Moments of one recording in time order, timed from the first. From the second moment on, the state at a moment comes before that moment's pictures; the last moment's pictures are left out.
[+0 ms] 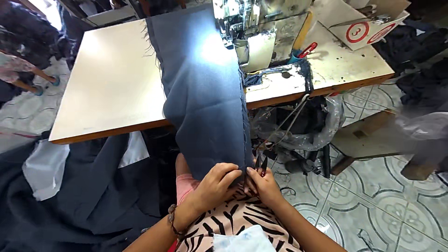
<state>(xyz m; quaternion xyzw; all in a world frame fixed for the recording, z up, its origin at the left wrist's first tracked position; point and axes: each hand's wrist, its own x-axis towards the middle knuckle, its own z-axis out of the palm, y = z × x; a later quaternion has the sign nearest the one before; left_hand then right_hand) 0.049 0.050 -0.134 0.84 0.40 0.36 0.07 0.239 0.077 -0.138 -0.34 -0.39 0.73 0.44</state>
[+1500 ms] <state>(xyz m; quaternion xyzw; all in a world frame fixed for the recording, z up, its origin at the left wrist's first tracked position) -0.014 0.303 0.023 0.80 0.58 0.14 -0.08 0.205 0.222 -0.116 -0.38 -0.49 0.60 0.50</state>
